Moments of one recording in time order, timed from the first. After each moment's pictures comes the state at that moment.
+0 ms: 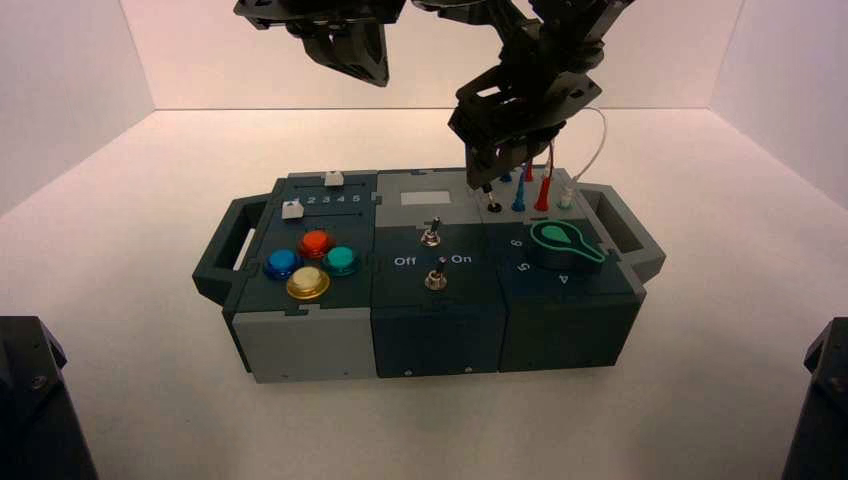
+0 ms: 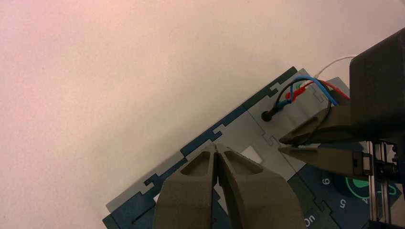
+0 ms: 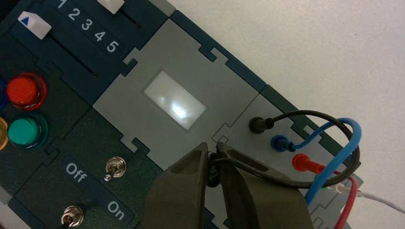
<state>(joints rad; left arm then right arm) -0.69 -0.19 0.79 -0.11 0.29 -0.04 0.73 -0.03 0.86 0.07 0.27 -0.08</state>
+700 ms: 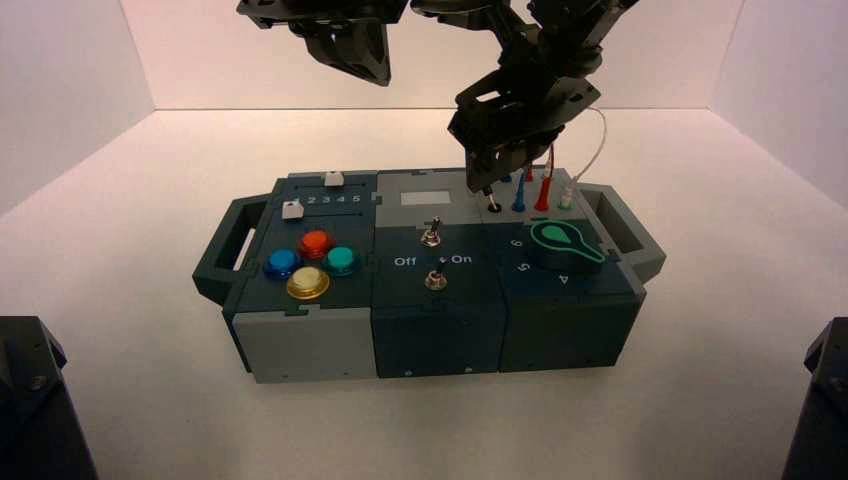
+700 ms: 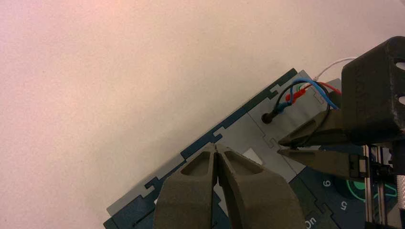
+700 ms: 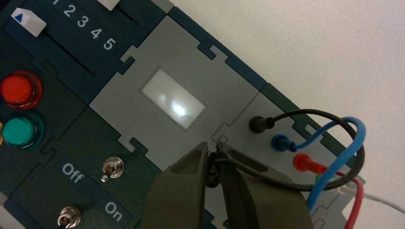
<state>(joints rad) -0.69 -0.18 0.78 -0.11 0.29 -0.03 0.73 -0.02 0.86 0.06 0.28 -0.08</state>
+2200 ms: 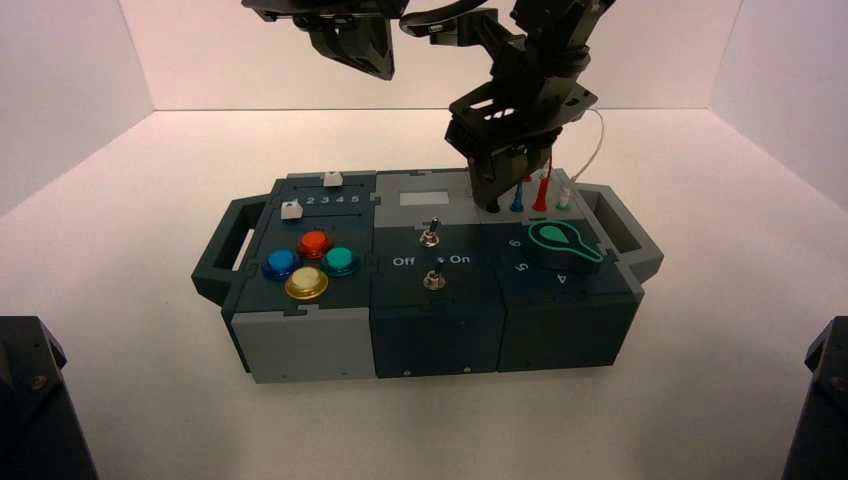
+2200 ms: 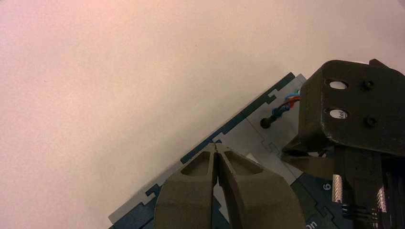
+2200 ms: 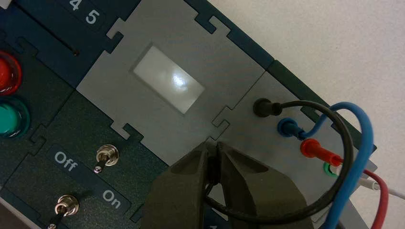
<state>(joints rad) -0.69 -0.17 0.77 -0.10 0.29 -0.01 0.73 0.05 0.79 0.06 0.42 -0.06</state>
